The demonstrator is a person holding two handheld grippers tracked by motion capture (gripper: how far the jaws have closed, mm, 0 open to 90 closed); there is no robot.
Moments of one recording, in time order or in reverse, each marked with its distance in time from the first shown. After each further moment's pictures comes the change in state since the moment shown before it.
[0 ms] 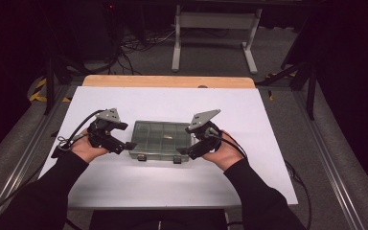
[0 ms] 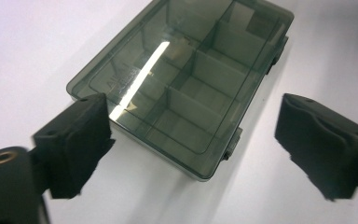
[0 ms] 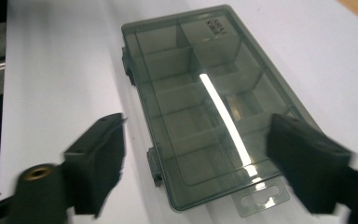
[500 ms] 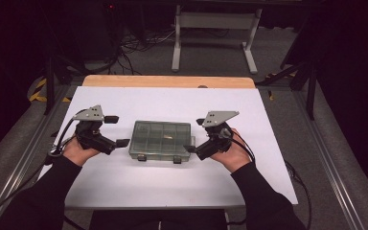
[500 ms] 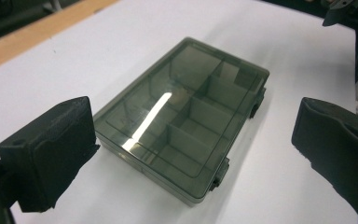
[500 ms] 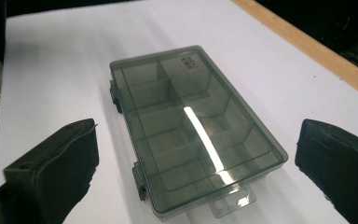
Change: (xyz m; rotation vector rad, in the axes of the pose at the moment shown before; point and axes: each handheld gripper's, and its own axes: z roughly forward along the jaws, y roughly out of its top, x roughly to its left) left arm -0.005 -0.016 -0.033 -0.261 0.025 0.000; right arm -0.002 -0.012 -0.029 -0.169 -0.067 0.022
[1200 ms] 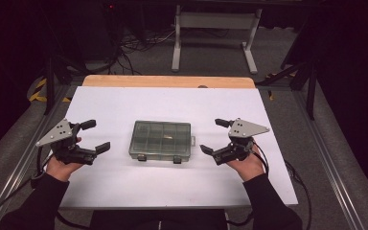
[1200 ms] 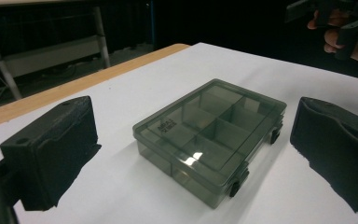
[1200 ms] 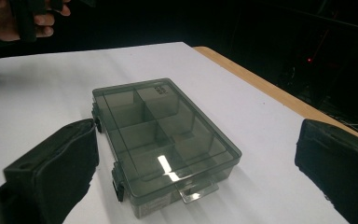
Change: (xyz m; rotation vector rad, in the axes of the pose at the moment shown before) left arm -0.010 -0.059 -0.039 -0.278 0.156 -0.015; right arm 0.002 -0.041 -0.042 -0.225 -0.122 -0.002
